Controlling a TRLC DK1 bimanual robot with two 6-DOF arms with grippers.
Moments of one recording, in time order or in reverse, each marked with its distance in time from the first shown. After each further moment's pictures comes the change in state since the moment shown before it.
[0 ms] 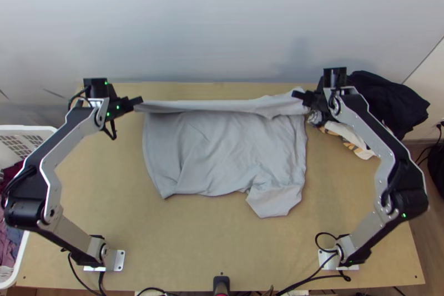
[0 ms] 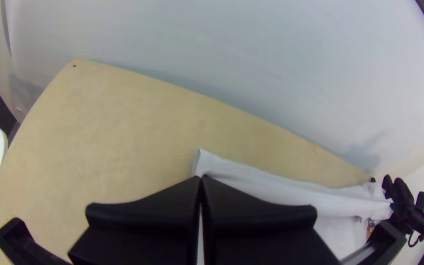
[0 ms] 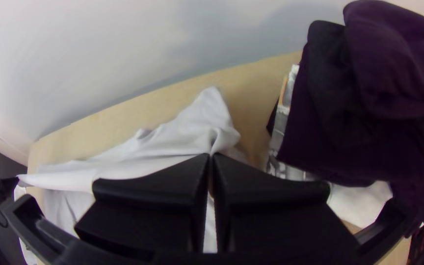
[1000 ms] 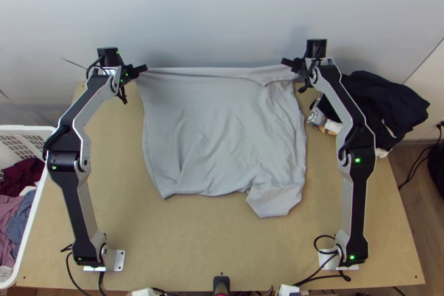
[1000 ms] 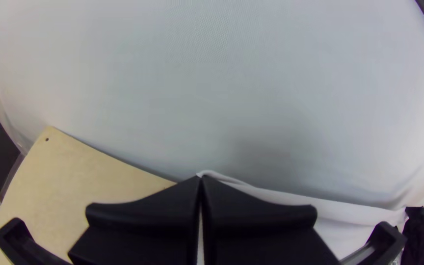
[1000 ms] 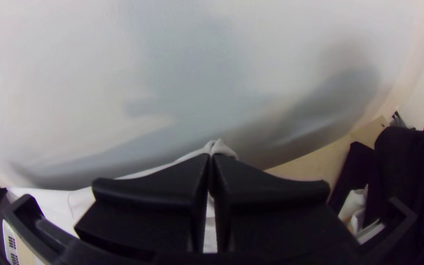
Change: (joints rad) left arm 0.003 0.518 0.665 0.002 -0.136 0.027; right arm 0.006 0.595 0.800 -0.016 0.116 -0.010
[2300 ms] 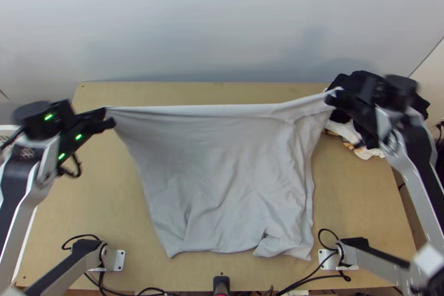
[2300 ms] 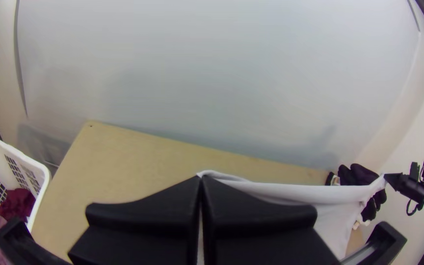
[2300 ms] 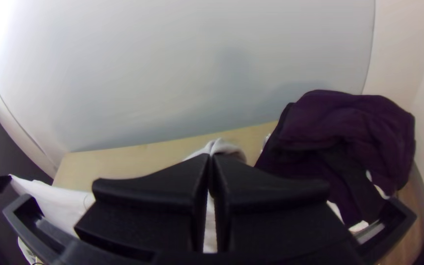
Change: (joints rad) left arm -0.045 -1.202 -0.781 -0.289 0.132 0.044; right arm -0.048 -1.132 -0.938 -0.058 -0.174 -0.086
